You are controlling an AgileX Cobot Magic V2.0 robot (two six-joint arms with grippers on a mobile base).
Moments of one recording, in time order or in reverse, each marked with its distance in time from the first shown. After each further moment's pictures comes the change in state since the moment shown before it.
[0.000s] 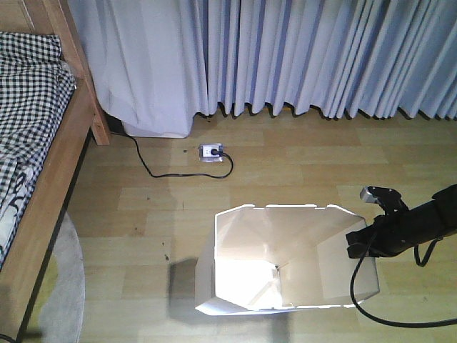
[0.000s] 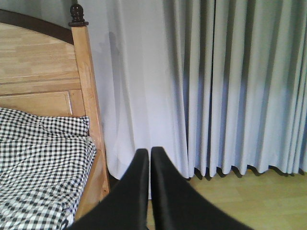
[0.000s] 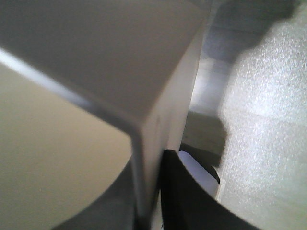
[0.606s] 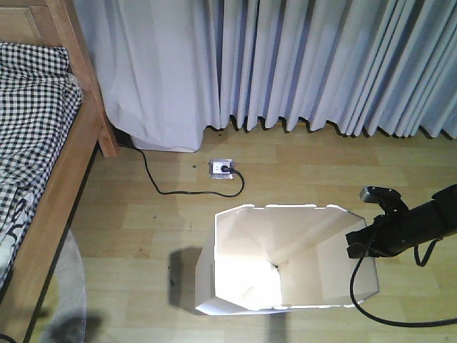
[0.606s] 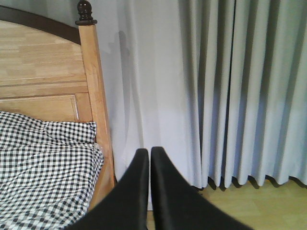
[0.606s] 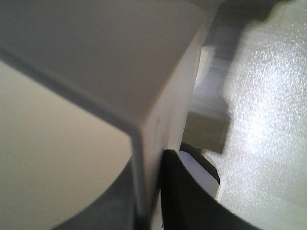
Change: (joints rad) left arm 0.000 0.000 0.000 0.000 0.000 0.000; right arm 0.000 0.000 0.000 0.000 0.000 0.000
